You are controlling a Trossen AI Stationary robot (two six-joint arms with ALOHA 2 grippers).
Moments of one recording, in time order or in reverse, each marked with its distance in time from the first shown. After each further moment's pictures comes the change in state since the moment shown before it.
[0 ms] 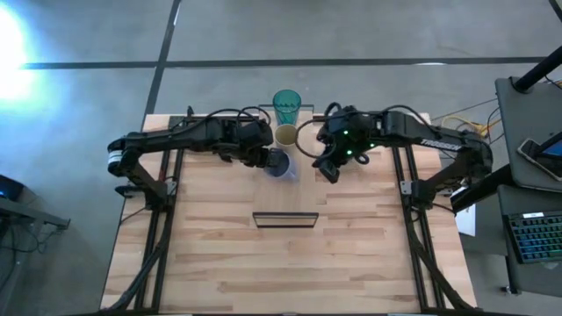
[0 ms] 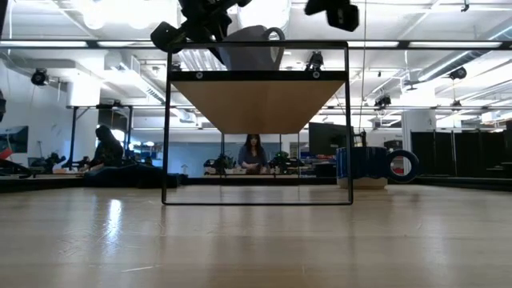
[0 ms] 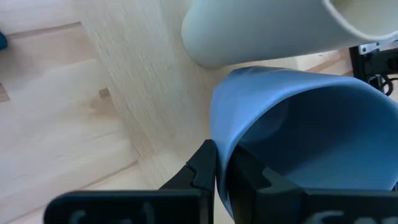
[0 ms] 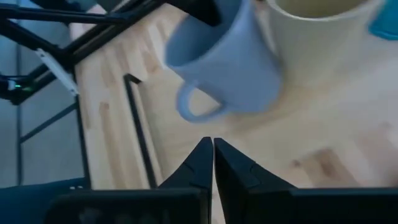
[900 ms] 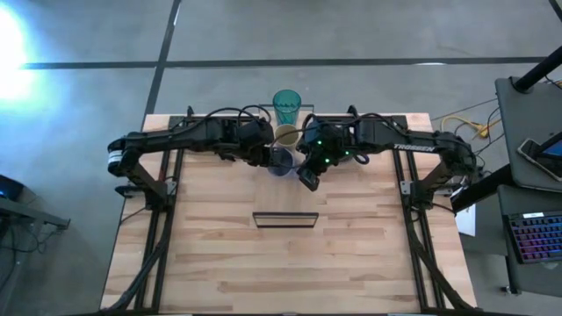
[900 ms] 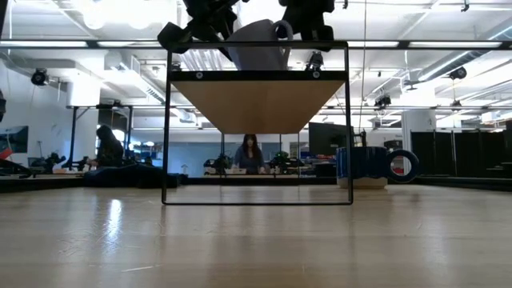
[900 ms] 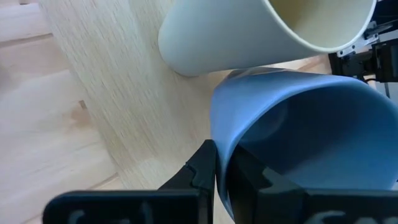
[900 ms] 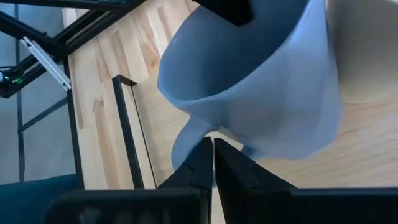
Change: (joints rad) left arm 0.000 -0.001 -0.005 0.063 0.008 0.022; right arm 0.024 0.155 -0.001 0.111 -0.025 -0.004
